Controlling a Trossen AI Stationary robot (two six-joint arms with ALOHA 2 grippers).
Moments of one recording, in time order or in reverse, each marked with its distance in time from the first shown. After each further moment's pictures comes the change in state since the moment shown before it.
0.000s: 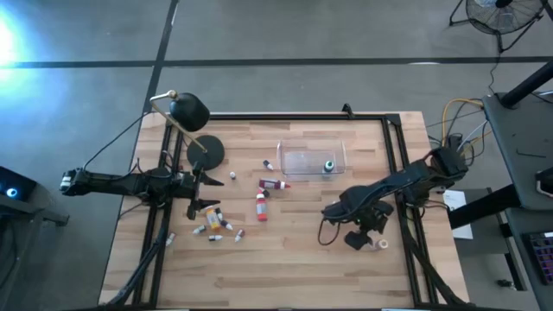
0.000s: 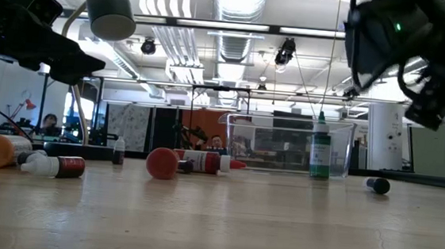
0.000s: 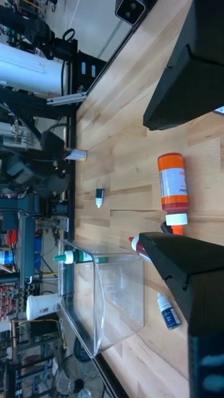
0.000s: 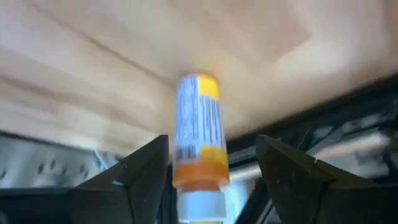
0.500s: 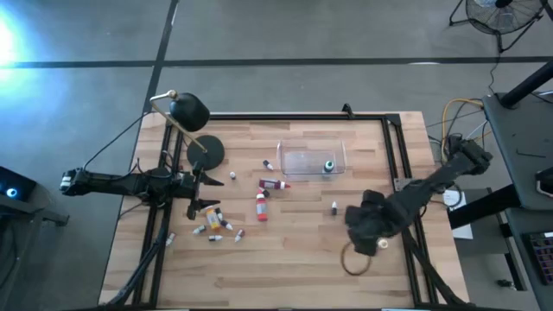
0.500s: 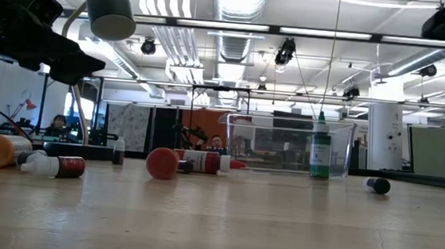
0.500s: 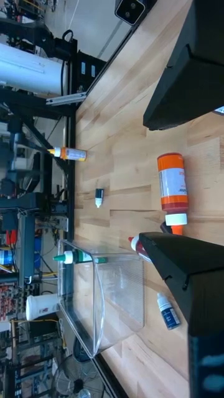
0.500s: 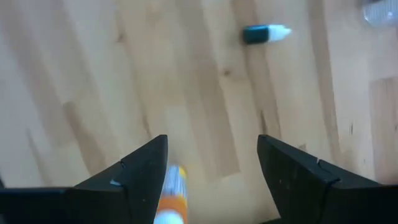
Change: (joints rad) left arm 0.000 0.002 0.000 0.000 0.000 0.000; right arm 0.343 -0.250 0.198 -0.029 0.697 -0.145
